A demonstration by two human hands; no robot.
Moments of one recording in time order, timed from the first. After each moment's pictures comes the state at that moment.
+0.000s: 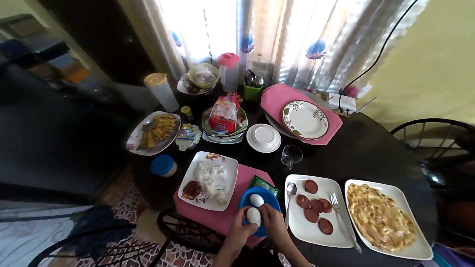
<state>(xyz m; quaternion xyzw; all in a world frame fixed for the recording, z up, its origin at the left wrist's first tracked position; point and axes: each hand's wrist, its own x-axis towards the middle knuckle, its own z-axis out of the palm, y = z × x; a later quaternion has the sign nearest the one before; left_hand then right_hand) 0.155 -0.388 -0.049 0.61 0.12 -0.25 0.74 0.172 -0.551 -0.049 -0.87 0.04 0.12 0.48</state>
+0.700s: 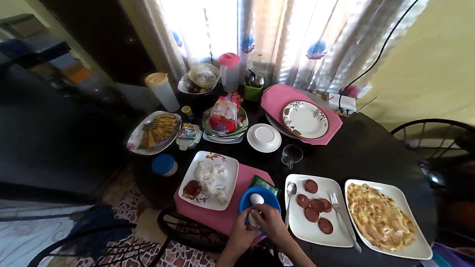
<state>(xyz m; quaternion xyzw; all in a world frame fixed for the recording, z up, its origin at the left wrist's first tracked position) 0.154 -0.390 -0.042 0.71 0.08 -0.26 0.65 0.177 -0.551 -0.048 -0.87 -0.09 0.12 0.47</state>
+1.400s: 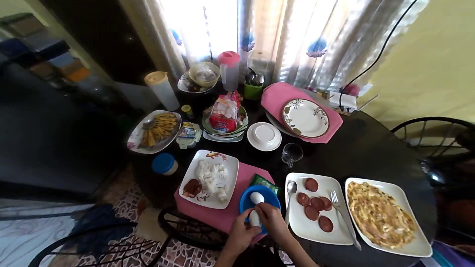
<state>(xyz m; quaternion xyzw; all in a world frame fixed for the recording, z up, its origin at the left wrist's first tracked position) 0.154 -0.386 -0.043 0.71 0.06 -0.28 0.65 0.173 -0.550 -0.052 -0.89 -0.11 0.04 0.44</state>
